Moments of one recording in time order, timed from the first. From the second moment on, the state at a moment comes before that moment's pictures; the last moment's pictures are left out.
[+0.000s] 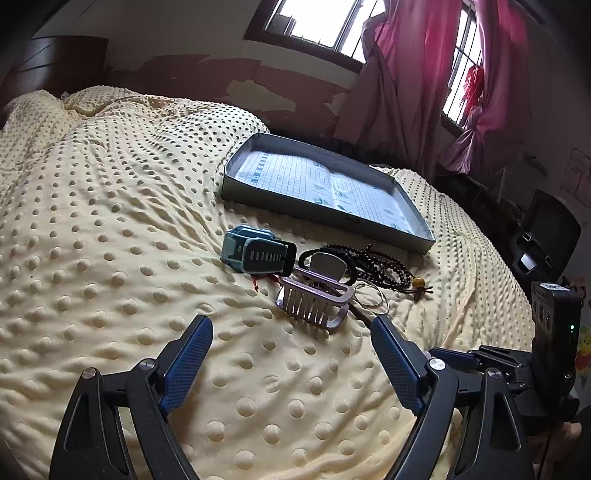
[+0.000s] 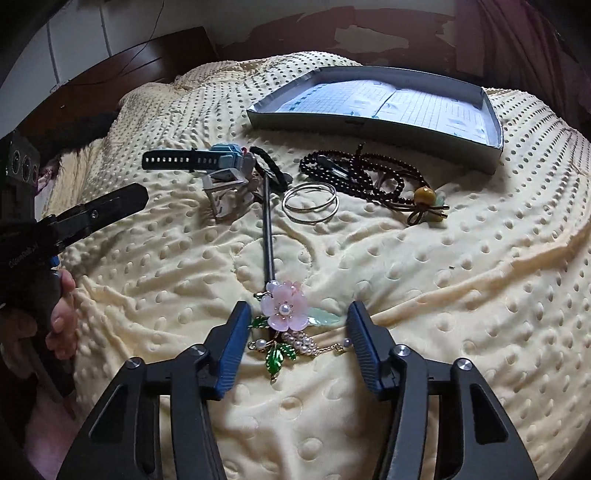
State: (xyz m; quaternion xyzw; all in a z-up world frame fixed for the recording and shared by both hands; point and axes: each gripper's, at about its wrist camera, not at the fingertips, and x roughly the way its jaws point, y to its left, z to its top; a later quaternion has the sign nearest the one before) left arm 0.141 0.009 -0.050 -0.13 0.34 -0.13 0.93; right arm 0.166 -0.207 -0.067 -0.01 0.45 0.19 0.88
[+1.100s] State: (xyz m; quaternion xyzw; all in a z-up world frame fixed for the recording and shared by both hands) left arm 0.201 -0.029 -0.070 -0.08 0.37 -0.17 0.91; right arm 0.177 -0.230 -0.071 0.05 0.46 0.14 0.87
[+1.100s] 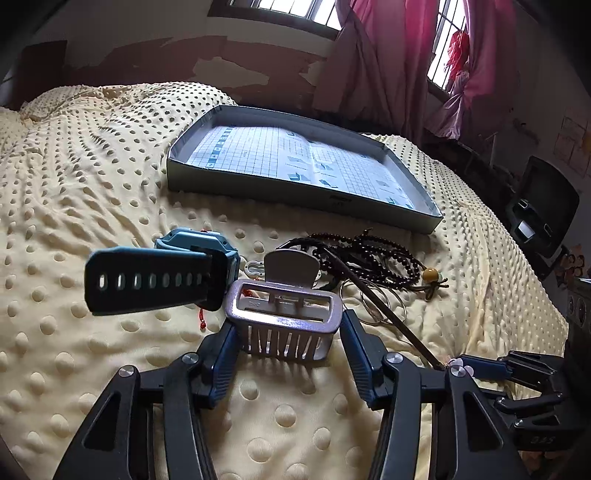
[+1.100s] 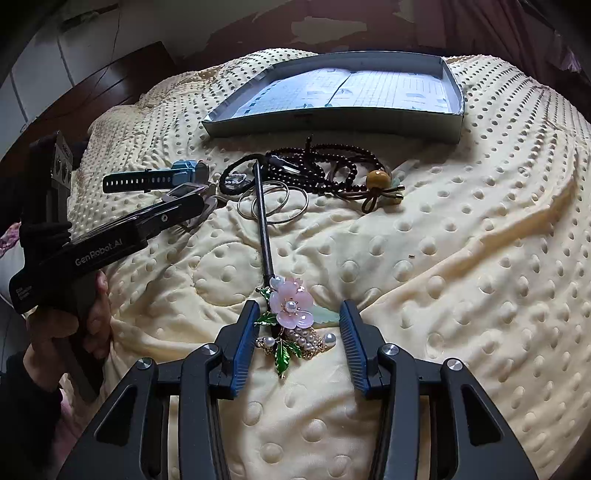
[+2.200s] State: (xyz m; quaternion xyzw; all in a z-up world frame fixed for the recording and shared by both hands) left arm 0.149 -0.028 -0.064 -0.10 0.38 -0.14 0.91; right arm 0.169 -0.239 -0.078 0.11 0.45 0.18 0.87
